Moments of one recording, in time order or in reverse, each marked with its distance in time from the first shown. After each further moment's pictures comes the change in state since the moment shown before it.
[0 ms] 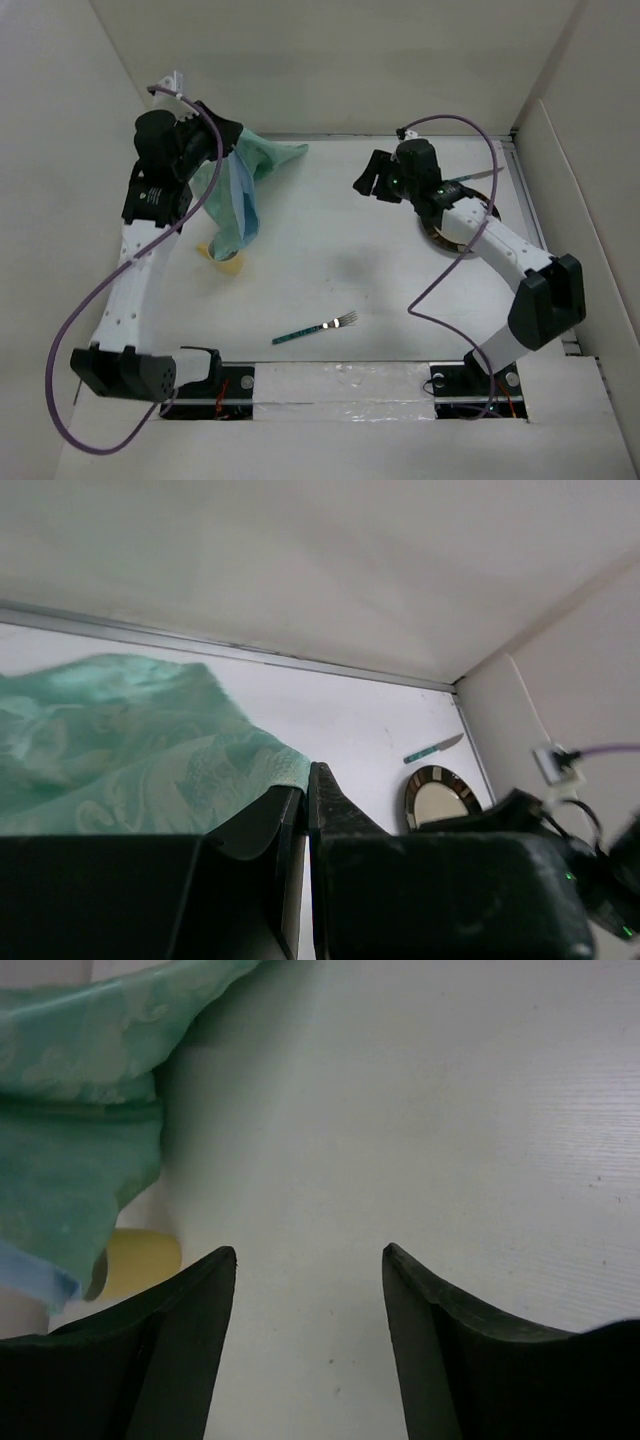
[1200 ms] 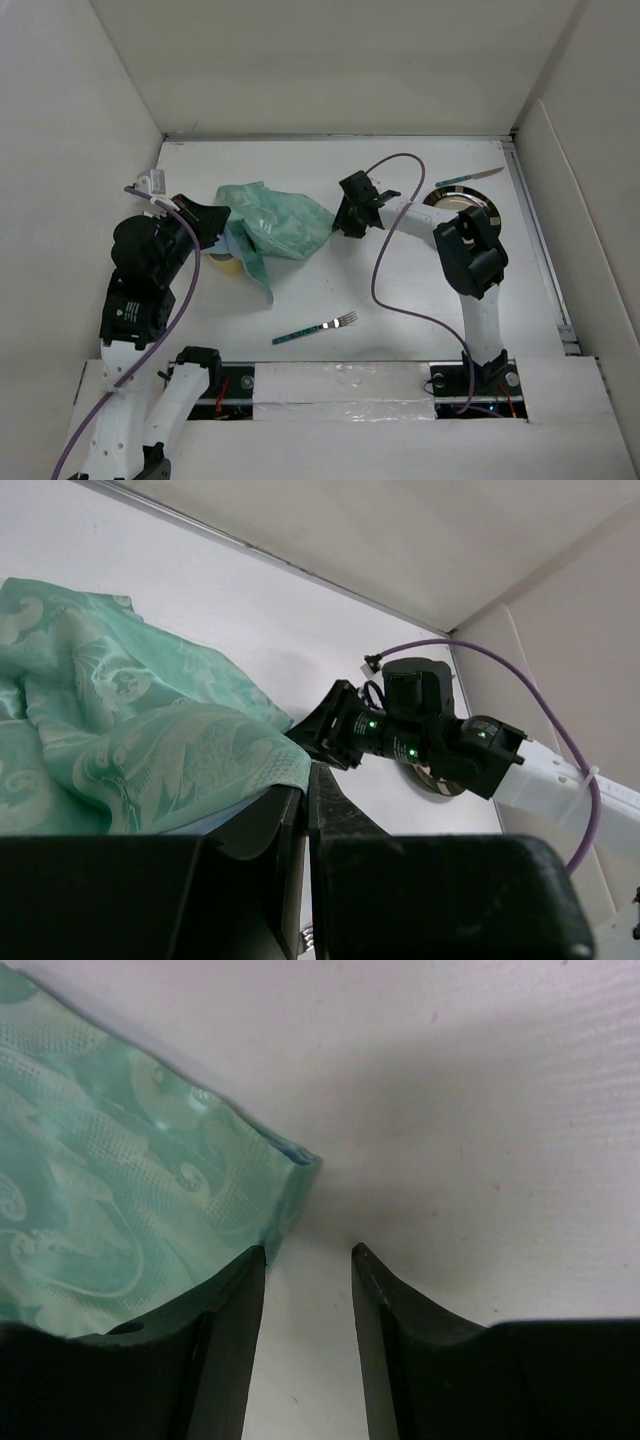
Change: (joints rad) left arm 0.001 -0.626 -0.446 -0.235 -0.038 -0.072; right arm 0.116 0.537 0.149 -0.086 0.145 0.299
